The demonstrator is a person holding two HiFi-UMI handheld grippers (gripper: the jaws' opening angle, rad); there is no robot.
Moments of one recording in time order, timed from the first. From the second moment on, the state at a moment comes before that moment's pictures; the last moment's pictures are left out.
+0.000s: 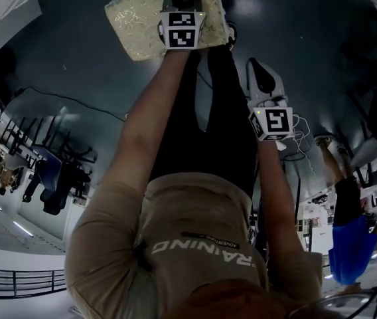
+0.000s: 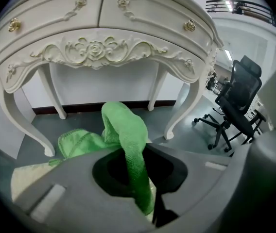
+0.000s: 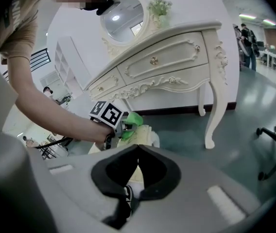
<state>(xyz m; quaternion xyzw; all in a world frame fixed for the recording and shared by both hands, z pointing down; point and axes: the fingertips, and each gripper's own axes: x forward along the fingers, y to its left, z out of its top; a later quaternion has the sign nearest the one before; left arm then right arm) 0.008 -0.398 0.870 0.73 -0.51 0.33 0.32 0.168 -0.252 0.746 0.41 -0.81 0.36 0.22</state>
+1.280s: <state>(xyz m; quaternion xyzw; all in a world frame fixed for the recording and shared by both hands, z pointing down) -0.157 -0.243 0.719 0.72 -0.60 0.15 0.31 0.036 -0.170 0.714 0.31 -0.87 0.29 0.25</state>
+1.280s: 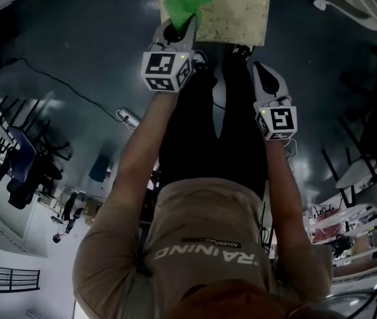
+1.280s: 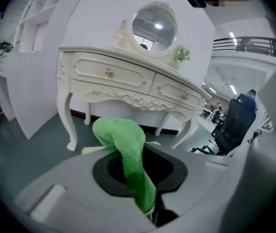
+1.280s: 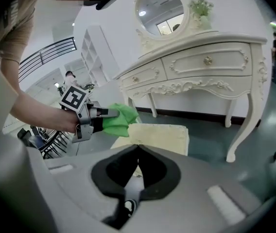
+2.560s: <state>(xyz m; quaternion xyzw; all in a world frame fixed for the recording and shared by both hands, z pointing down) -0.185 -0.225 0.849 0.67 -0.61 0.23 0.35 0.059 -0.108 0.733 0.37 -0.83 0.34 0.24</state>
